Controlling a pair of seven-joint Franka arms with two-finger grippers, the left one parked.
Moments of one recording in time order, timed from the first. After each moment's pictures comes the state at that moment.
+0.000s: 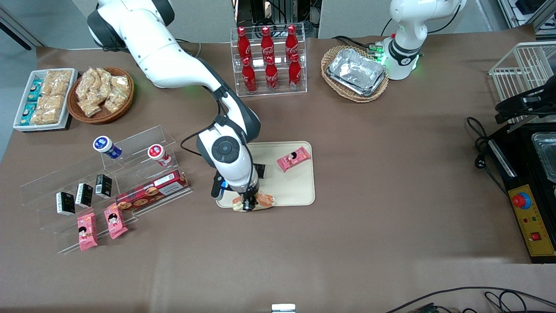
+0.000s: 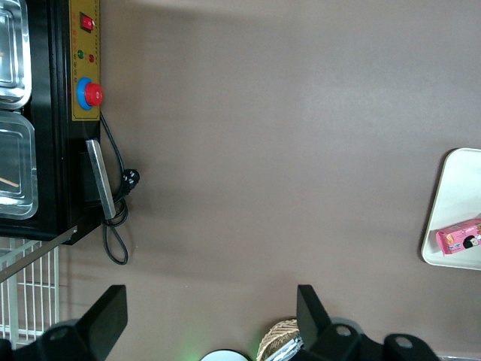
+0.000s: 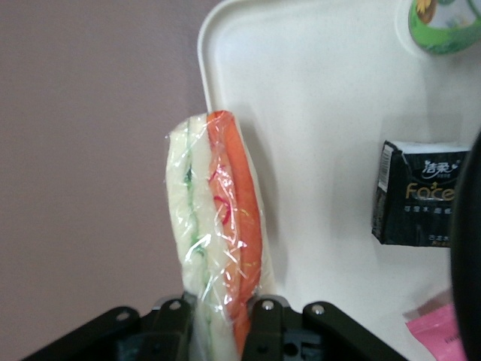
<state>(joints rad) 0.58 0.73 0.02 -1.47 -0.02 2.36 2.35</state>
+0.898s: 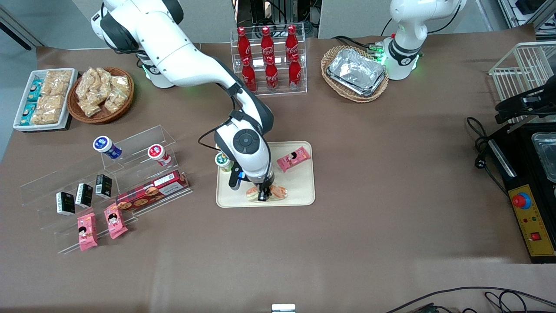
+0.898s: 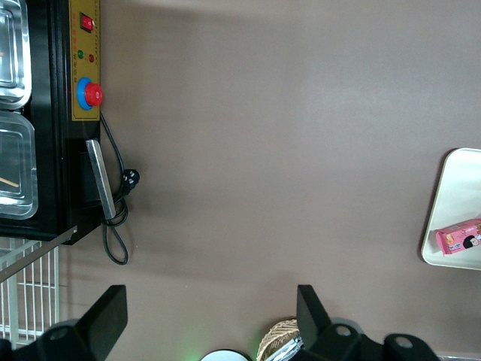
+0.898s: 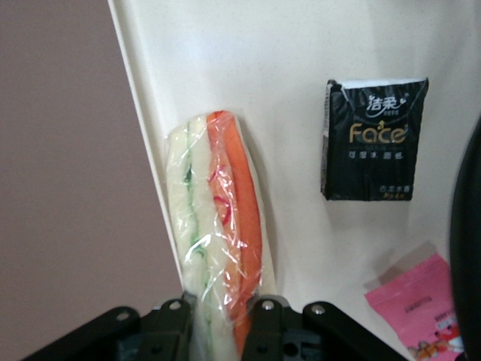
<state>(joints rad) 0.66 0.77 0.02 -1.47 -0.03 2.38 2.45</state>
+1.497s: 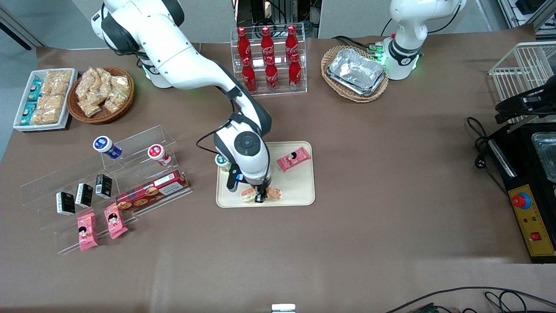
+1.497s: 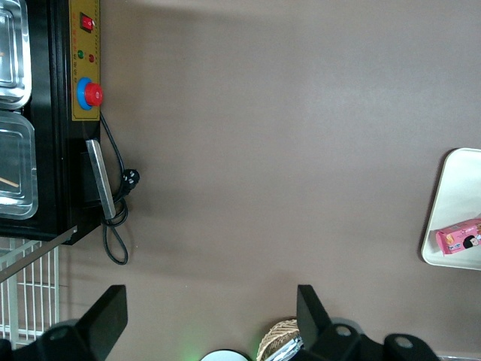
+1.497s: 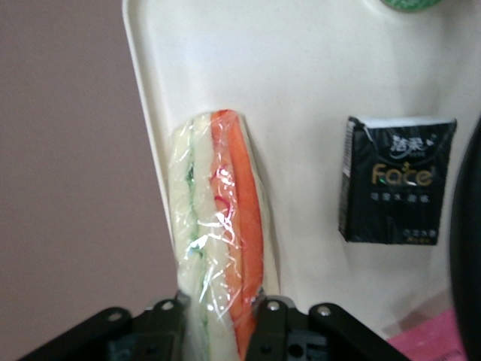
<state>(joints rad) 0.66 0.78 0.00 -1.48 -0.07 2.38 2.45</state>
